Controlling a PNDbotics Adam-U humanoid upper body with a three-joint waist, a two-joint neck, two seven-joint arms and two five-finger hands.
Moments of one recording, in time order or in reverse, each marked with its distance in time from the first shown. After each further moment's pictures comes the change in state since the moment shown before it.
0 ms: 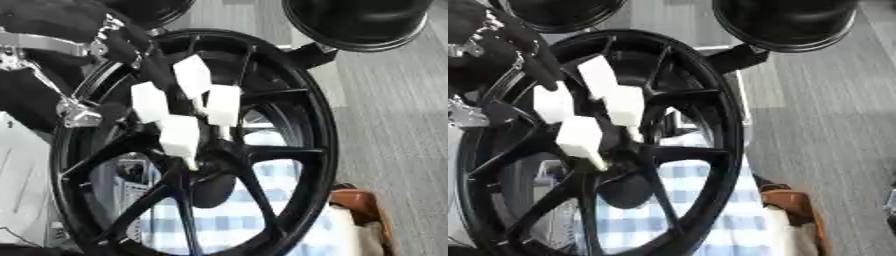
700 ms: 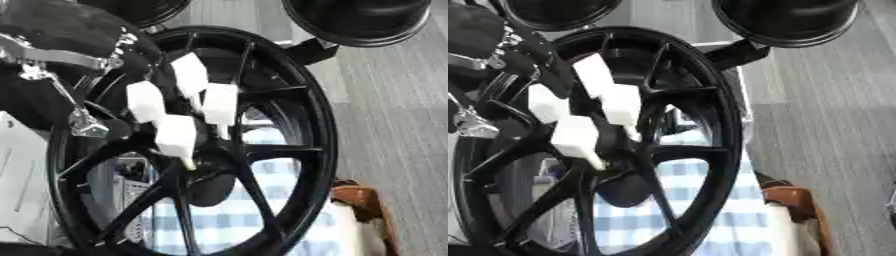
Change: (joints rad) left arm 0.000 -0.018 -0.028 0.000 -0.110 0.000 0.000; right arm -0.017 0.001 0.006 0.000 -0.022 -0.007 0.008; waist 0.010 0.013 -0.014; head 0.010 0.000
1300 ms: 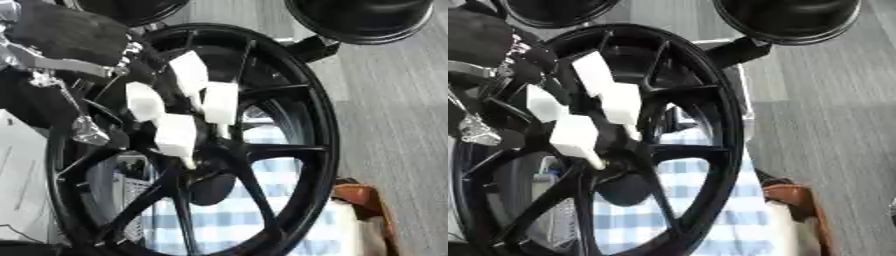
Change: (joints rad) left arm 0.015 -0.007 -0.005 0.000 -0.058 -0.010 0.010; right arm -0.007 0.009 0.006 0.000 -0.017 -0.002 0.003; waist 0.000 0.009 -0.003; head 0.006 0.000
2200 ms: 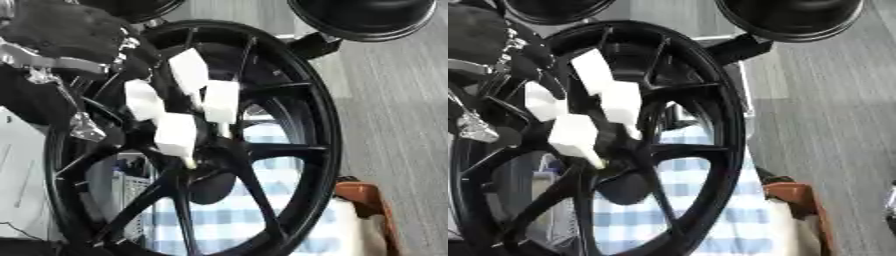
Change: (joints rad) left arm 0.015 0.000 0.030 0.000 -0.072 -0.035 0.035; right arm -0.008 0.017 0.012 0.002 -0.013 -0.004 0.013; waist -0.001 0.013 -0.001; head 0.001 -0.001
